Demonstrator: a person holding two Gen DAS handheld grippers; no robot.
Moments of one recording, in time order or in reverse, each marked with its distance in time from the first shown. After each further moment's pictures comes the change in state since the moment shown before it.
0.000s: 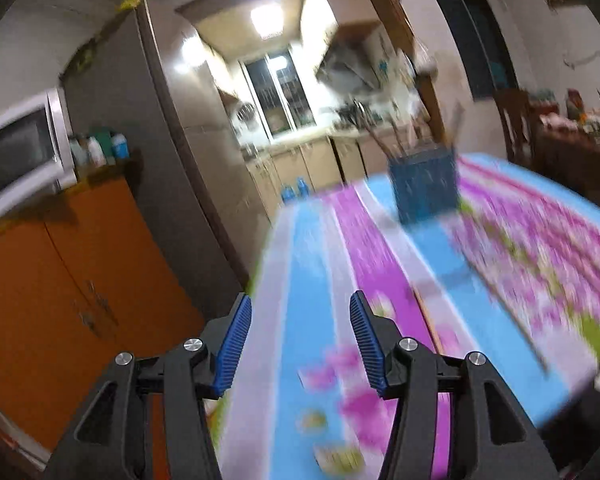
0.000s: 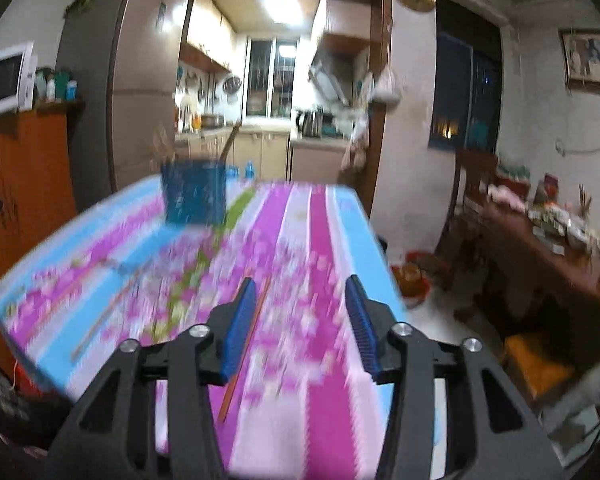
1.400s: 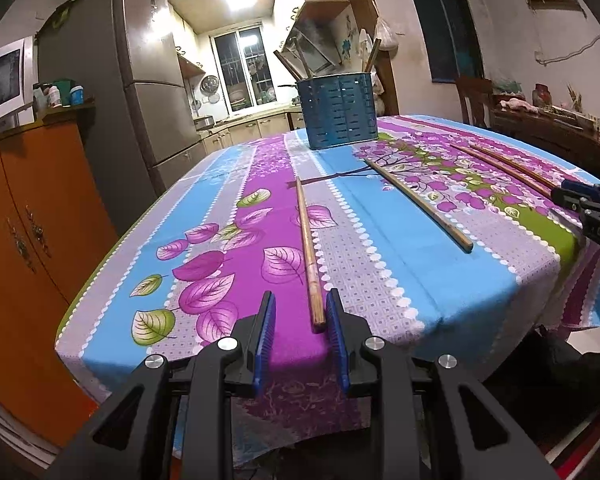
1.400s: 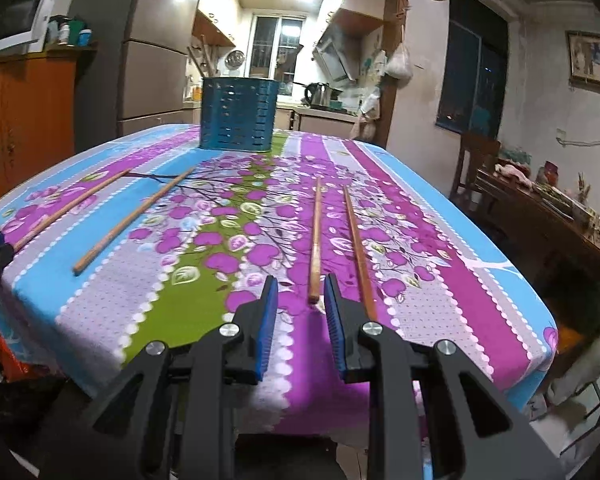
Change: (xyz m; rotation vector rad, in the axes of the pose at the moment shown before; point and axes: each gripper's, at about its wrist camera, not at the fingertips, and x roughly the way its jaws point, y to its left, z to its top) left arm 0.008 -0.106 -0.101 -0.054 0.041 -0.150; right arm 0.052 0.097 -0.083 -0.031 0.042 -0.084
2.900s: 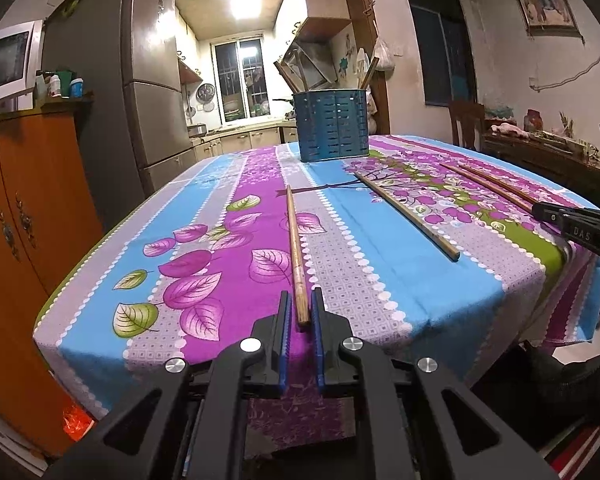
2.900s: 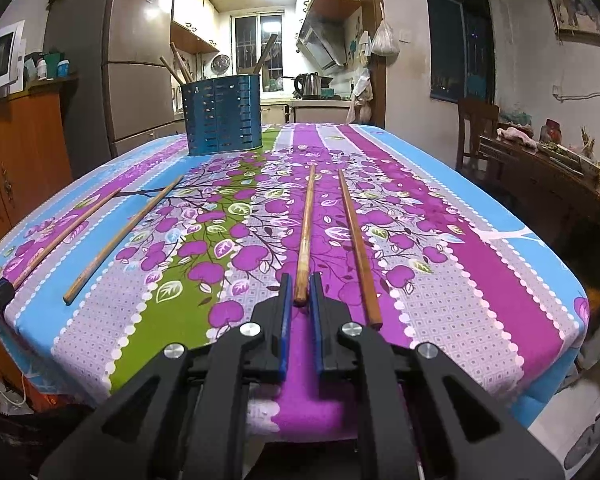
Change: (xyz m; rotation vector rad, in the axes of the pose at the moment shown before) left arm -0.005 0.002 -0.010 -0.058 -0.065 -0.066; right arm 0.012 -0.013 -0.001 0.131 -0.002 0.059
